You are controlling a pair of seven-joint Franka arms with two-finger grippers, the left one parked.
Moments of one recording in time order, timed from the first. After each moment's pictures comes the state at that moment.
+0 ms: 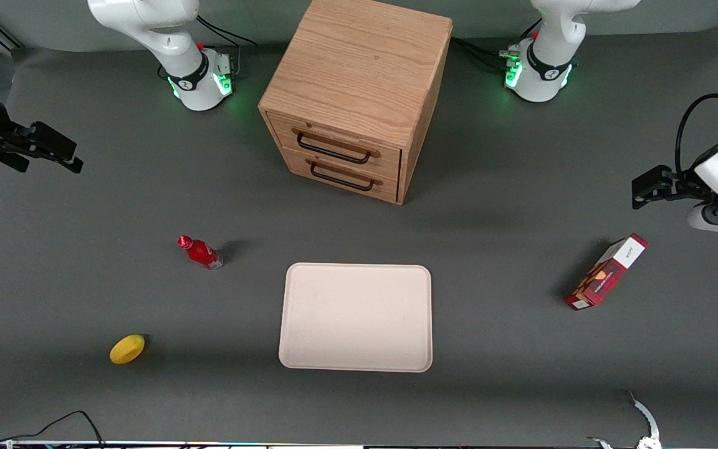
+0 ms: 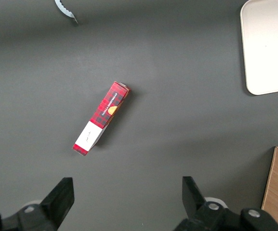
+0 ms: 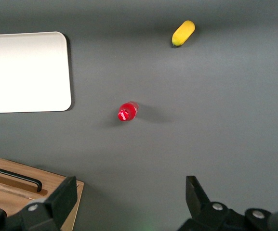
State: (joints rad) arm 0.04 -0.01 0.03 -1.47 0.04 1.48 0.16
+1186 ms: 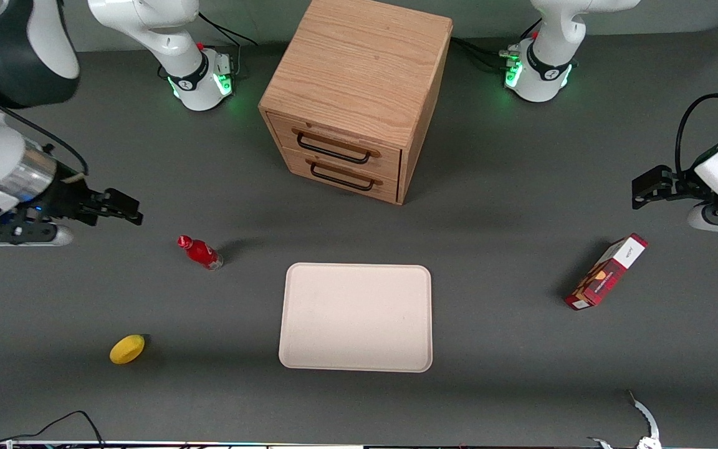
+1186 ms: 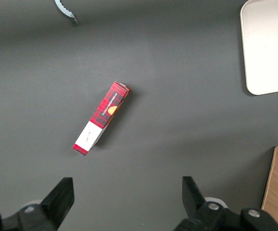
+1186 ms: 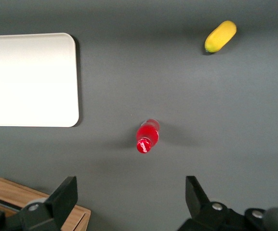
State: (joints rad) arm 0.02 0.08 0.10 -1.71 0.07 1.82 0.16
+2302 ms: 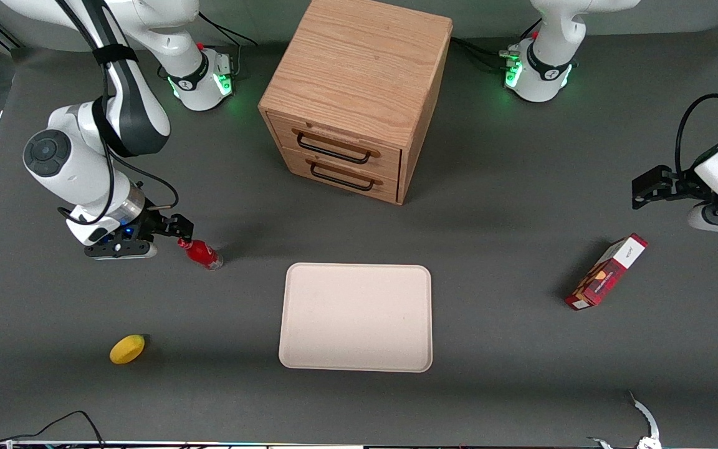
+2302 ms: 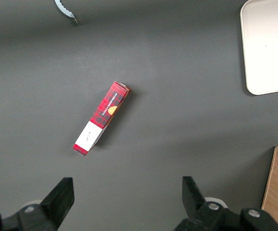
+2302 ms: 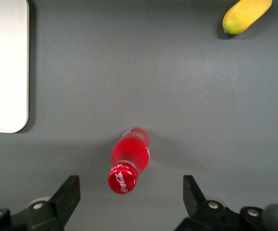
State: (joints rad) arm 0.02 0.11 0.13 -2.13 -0.02 2.30 0.15
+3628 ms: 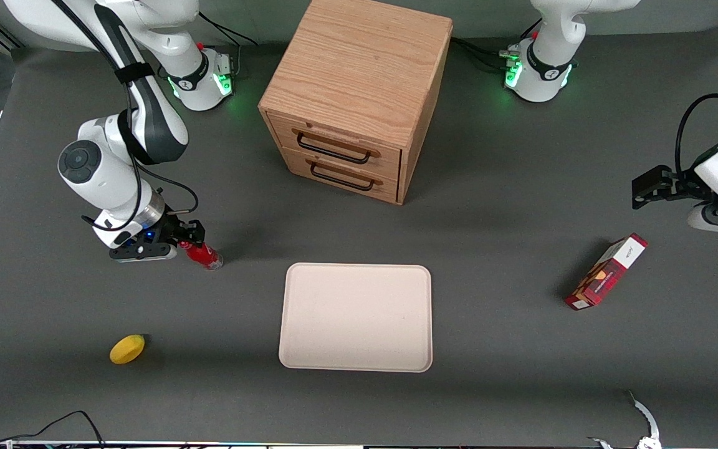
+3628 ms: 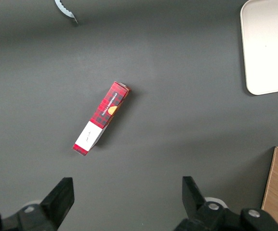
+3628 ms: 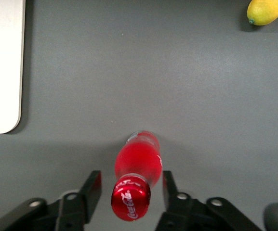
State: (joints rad) arm 0.02 0.15 0.15 -2.20 -0.02 2.44 0.15
